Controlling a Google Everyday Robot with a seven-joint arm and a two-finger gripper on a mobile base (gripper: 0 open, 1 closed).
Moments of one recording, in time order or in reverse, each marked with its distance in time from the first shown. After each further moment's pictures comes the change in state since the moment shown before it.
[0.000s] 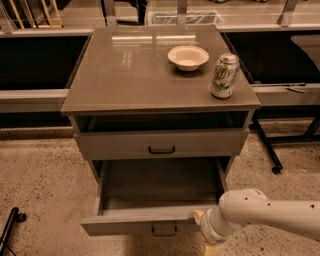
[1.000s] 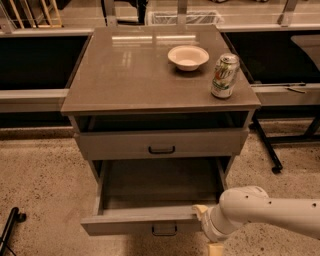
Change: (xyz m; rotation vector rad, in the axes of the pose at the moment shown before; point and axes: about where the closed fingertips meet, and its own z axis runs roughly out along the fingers) arm 0.000 -0.008 -0.012 0.018 0.019 -0.012
